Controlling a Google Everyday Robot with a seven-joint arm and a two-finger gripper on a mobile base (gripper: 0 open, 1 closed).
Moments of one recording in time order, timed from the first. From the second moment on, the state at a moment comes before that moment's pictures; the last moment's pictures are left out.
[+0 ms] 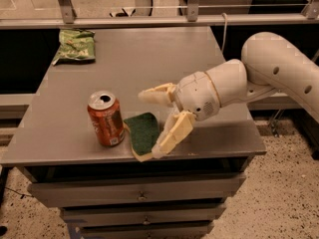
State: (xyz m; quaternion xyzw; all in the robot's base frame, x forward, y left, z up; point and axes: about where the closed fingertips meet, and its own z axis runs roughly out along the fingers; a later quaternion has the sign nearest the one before) arm 0.437 0.022 0.886 -0.62 0.55 0.44 0.34
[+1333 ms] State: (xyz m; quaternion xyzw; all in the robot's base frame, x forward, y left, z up) arm 0.579 -0.087 0.900 -0.56 0.63 0.33 0.43
